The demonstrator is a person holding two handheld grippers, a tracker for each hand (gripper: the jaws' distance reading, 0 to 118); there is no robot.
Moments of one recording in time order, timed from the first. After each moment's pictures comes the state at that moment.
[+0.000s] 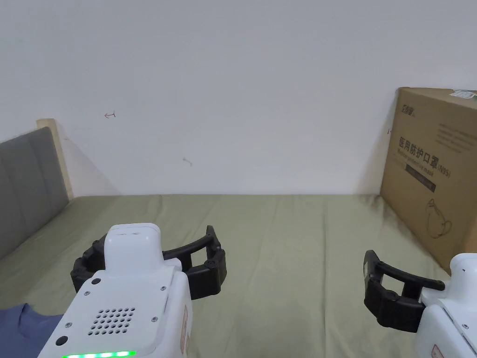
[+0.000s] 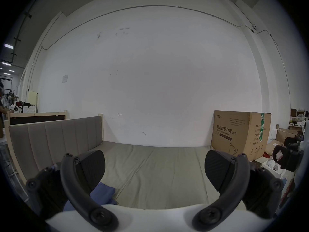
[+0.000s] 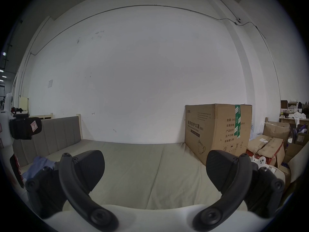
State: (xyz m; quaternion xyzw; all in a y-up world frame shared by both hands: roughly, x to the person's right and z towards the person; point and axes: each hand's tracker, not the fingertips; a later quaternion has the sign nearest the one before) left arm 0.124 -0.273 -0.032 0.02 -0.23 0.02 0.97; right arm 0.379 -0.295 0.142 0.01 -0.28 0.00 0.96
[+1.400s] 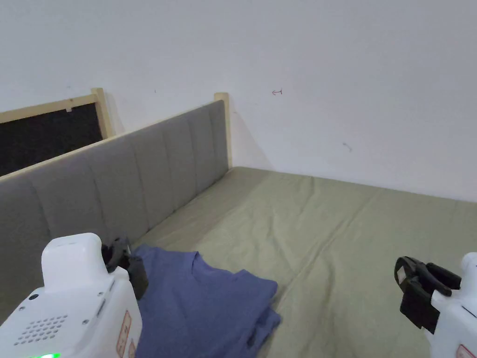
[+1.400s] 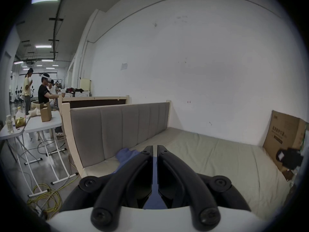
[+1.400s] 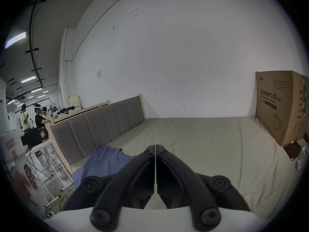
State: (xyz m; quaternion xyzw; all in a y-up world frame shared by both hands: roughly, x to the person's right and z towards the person) left arm -0.123 -0.286 -0.064 -0.05 0.03 0.05 1.00; right arm 0.251 -0.314 -0.019 -0.11 0.00 -0.09 0.99
